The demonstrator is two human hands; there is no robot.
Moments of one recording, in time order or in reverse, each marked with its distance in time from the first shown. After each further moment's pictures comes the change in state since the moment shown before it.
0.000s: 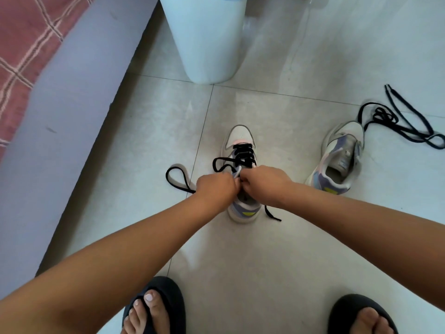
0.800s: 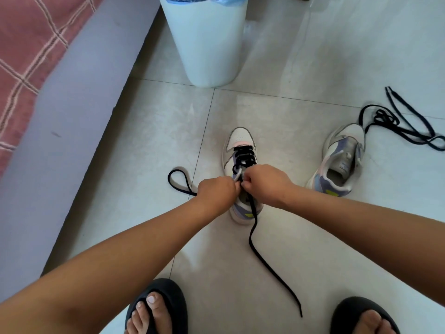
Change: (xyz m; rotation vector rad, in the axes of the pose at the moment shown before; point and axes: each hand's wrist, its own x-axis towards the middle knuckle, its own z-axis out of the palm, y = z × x) left_hand 0.002 -0.005 0.002 0.102 -0.072 0.059; right_hand -0.004 -0.004 -0.006 0.130 0.048 0.077
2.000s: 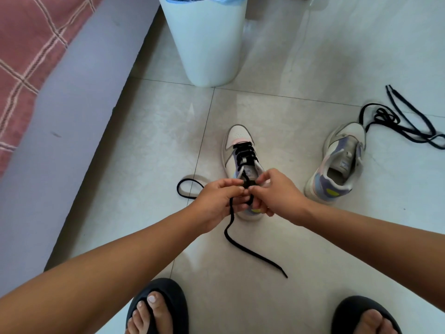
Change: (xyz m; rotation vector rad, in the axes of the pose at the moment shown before) left_hand -0.035 0.007 -0.008 -2.159 -0.078 -0.365; right_hand -0.024 0.015 0.020 0.969 0.013 0.179
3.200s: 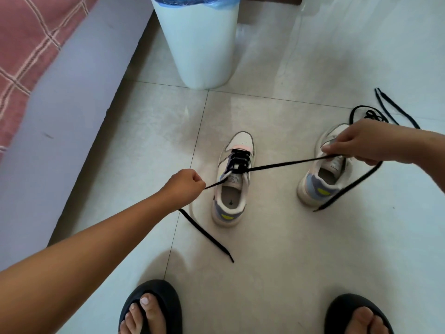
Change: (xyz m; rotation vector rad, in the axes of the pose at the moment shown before) left_hand 0.012 0.030 -0.044 1.081 0.348 0.075; right_hand -0.017 -0.032 -0.169 -0.512 0.038 0.057
